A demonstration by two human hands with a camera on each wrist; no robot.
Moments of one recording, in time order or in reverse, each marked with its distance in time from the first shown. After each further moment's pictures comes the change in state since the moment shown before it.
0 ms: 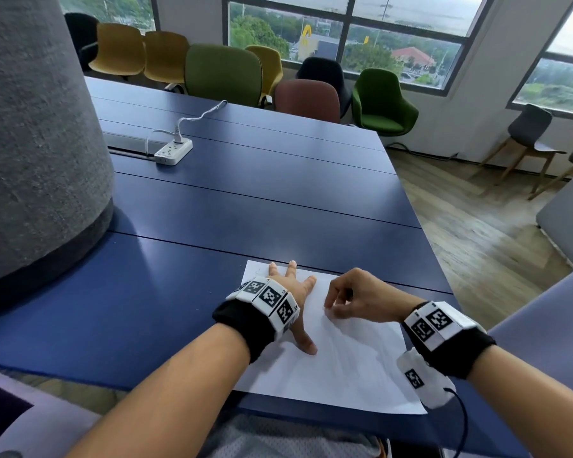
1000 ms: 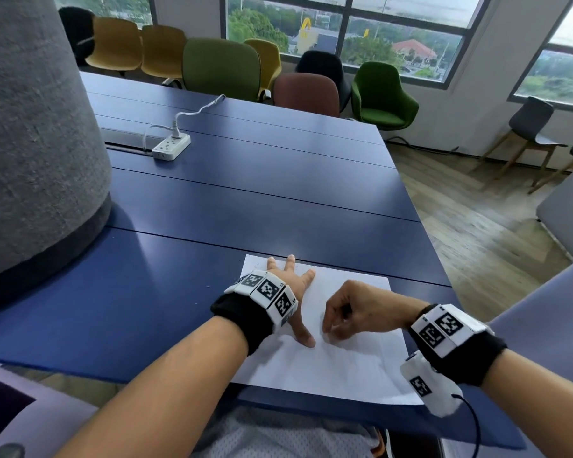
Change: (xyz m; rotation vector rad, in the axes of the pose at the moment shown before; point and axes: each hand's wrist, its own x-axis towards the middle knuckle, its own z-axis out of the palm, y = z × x) left_hand -0.001 0.000 0.000 -0.004 -0.005 0.008; right_hand -0.017 -0.005 0.010 0.063 -0.238 -0.038
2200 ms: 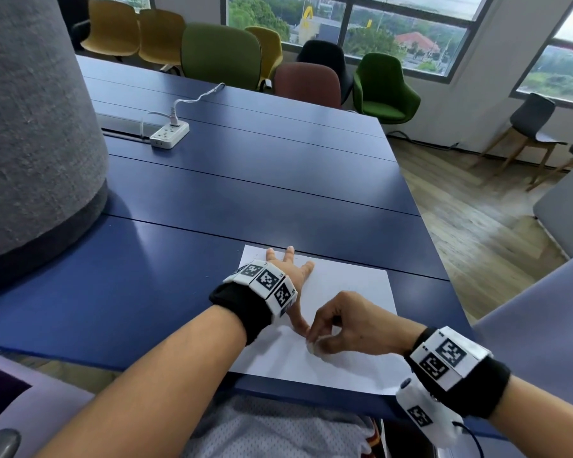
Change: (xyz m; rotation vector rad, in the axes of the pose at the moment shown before) left_hand 0.004 0.004 -0.001 0.068 -0.001 -0.016; right_hand -0.016 -0.021 0.034 0.037 0.129 -0.082
